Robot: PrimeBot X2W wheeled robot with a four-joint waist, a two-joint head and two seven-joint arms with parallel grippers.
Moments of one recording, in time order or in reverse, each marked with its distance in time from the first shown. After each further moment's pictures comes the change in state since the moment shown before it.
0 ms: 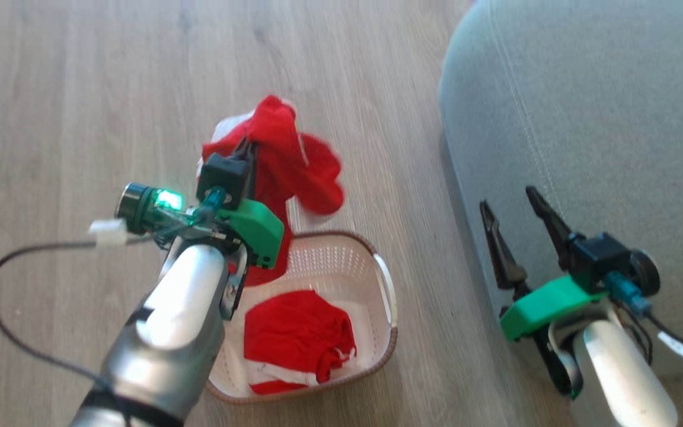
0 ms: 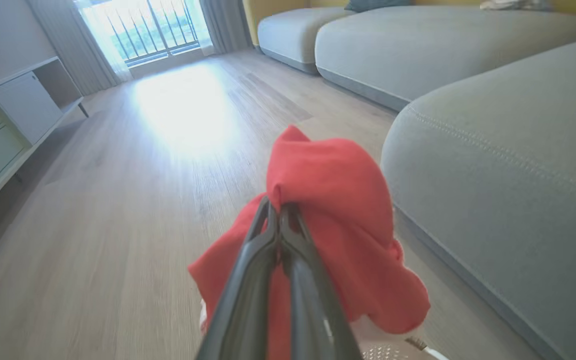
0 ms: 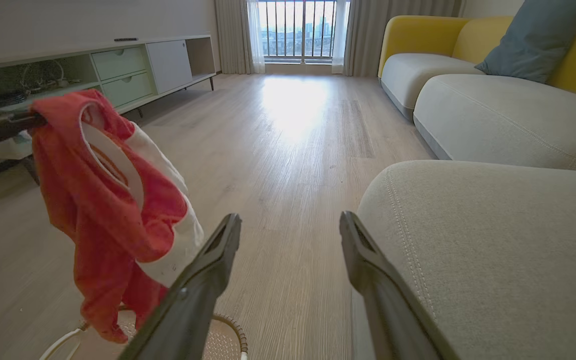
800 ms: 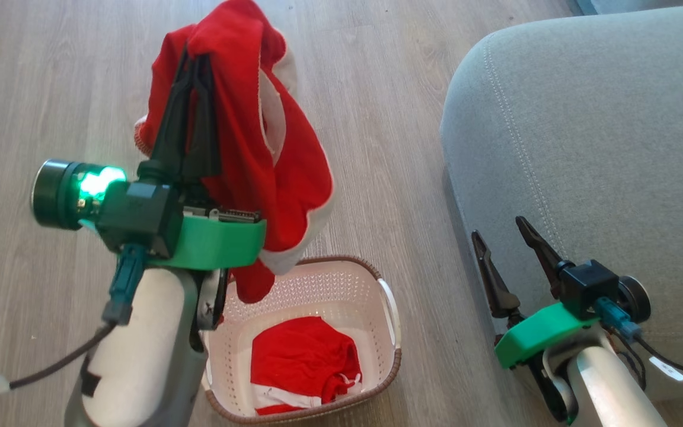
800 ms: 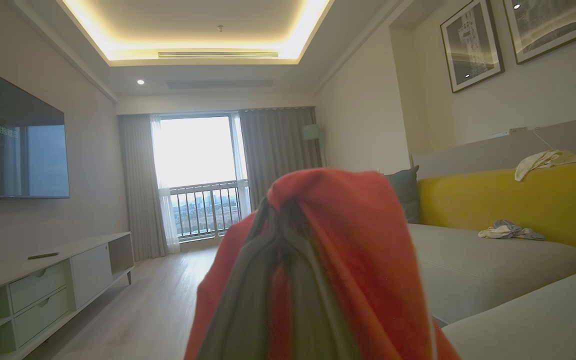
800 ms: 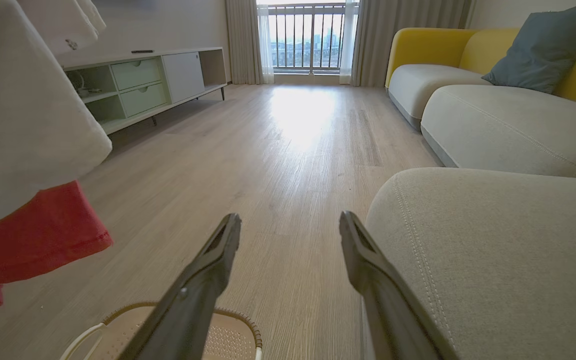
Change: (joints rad) left arm 0.250 0.025 0.164 -0.863 0.119 0.059 -0.009; right arm 0.079 0.000 0.024 -0.009 0.002 0.000 0.000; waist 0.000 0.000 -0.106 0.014
